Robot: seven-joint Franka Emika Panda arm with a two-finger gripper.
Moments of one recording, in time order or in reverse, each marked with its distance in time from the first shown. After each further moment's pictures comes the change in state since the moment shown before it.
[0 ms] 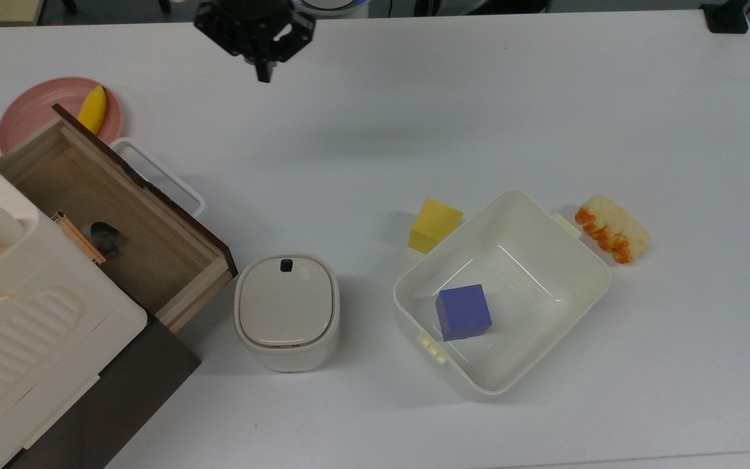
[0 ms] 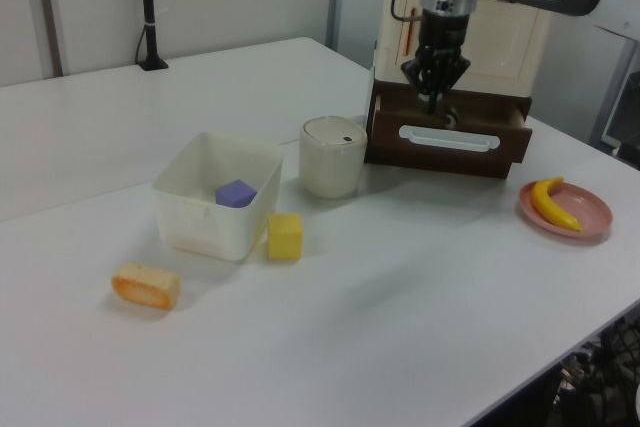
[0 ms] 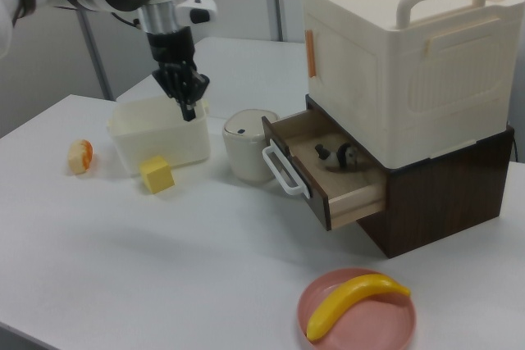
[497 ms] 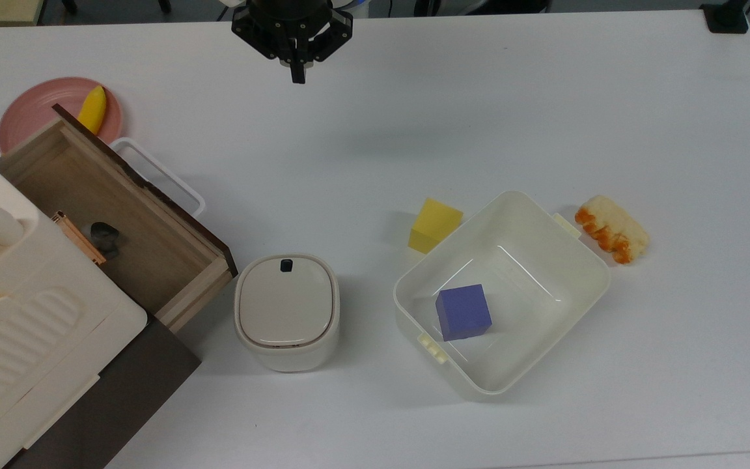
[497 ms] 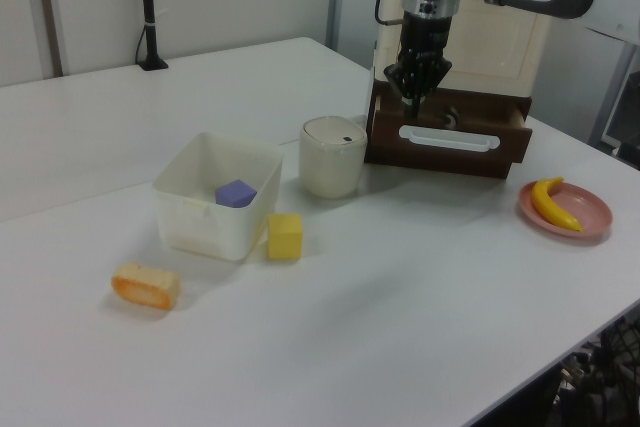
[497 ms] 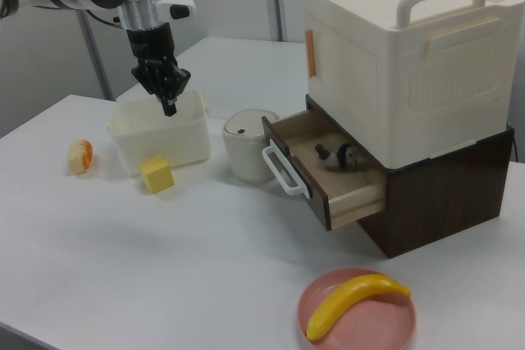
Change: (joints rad) arm 0.071 -0.001 0.009 0.000 -0.001 0.000 -0.030
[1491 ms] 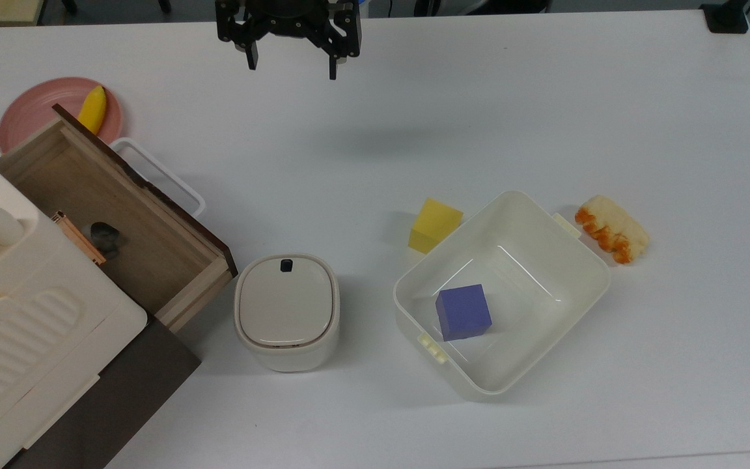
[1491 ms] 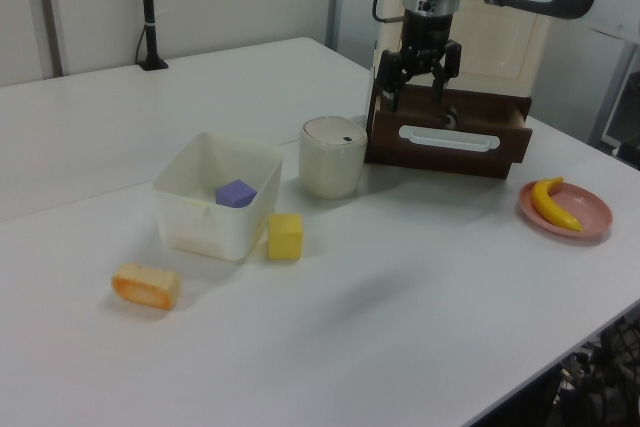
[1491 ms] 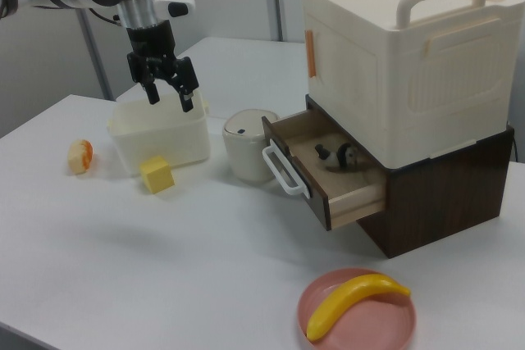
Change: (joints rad) arm 0.001 0.000 0.001 0.007 -0.025 0.000 0.071
